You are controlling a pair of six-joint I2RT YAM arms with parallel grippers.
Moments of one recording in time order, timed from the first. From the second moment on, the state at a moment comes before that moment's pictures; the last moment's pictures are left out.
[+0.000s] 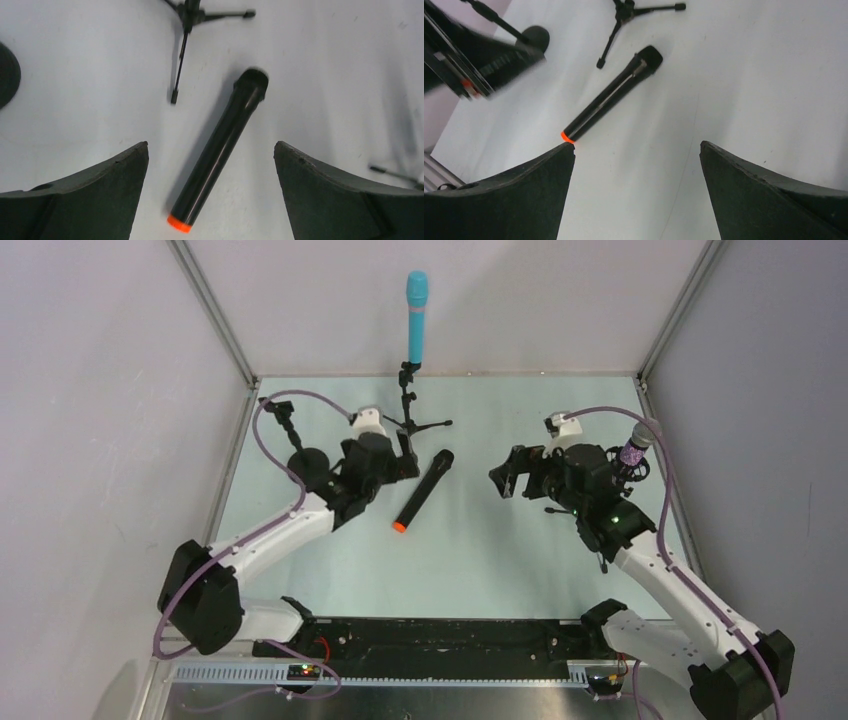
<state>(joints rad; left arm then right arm) -0.66 1.30 0.88 -0.13 -0.40 -0.57 0.50 0.92 0.84 -0.23 -0.03 0.36</state>
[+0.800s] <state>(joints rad) -0.43 1.06 1.15 -0.13 -0.82 -0.21 0.51 1.07 0.78 -0.13 -0.15 0.39</state>
